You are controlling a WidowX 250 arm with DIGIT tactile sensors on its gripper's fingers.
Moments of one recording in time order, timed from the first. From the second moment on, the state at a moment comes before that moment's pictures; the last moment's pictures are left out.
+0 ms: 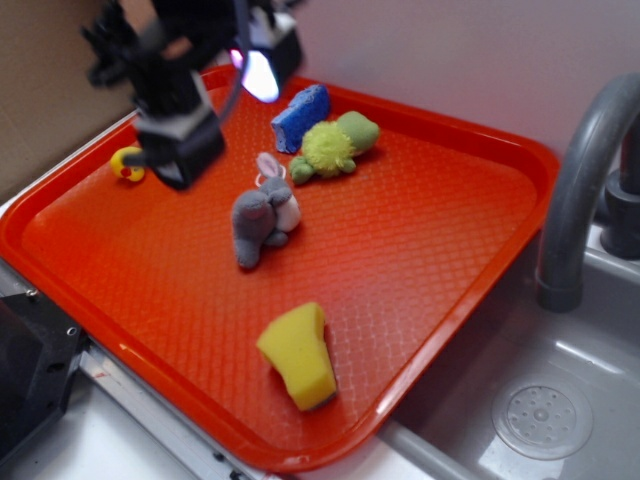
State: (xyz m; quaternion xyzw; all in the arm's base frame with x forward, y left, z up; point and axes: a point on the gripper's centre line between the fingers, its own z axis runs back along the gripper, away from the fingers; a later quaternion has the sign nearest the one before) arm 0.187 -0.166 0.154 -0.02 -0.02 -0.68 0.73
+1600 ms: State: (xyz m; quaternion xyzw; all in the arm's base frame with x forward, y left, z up) arm 0.155 -0.204 0.032 -0.02 0.07 -0.88 0.47
